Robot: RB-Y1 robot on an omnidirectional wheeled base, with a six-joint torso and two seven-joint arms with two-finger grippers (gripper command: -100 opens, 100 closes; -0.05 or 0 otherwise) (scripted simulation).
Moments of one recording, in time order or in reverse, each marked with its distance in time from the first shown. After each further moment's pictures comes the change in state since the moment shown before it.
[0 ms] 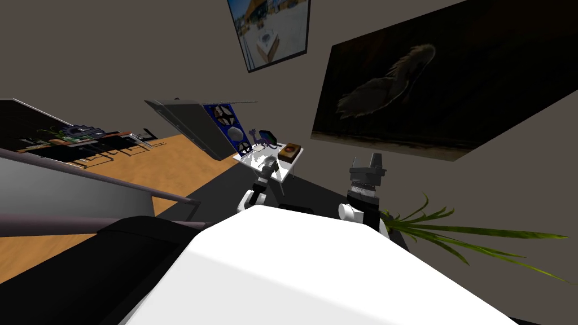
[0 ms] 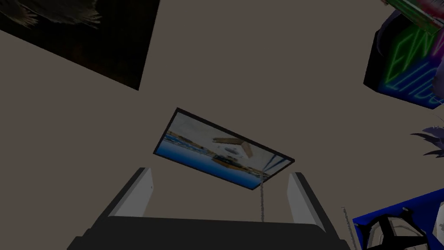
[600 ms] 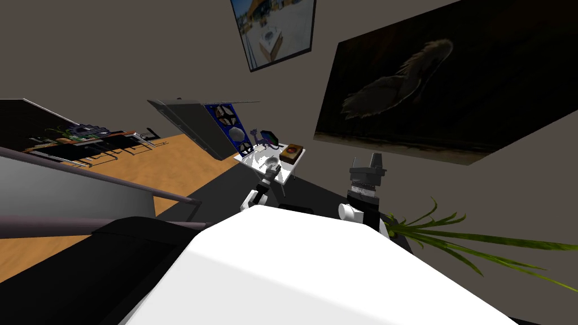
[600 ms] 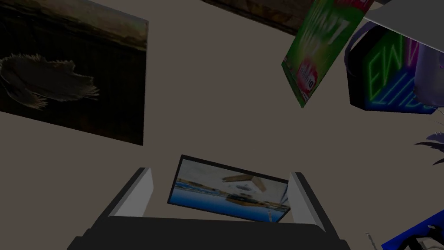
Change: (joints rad) left arm -0.052 0.027 -0.027 0.153 -0.107 -0.003 -0.114; right arm 0.000 0.000 0.000 0.000 0.000 0.000 0.000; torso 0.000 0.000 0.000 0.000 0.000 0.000
